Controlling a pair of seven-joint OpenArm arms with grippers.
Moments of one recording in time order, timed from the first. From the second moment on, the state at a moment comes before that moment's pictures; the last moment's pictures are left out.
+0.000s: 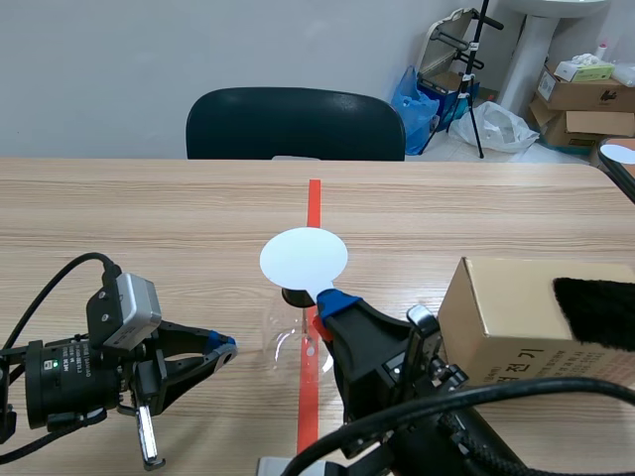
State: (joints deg) left arm 3.4 -25.7 16.8 63.0 20.3 -42.5 -40.9; right arm -26.0 24.5 -36.8 95.1 -91.2 -31.2 -6.3
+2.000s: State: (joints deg) left arm 3.4 -25.7 16.8 63.0 20.3 -42.5 -40.9; right arm -26.0 24.5 -36.8 95.1 -90.9 -31.2 -45.3
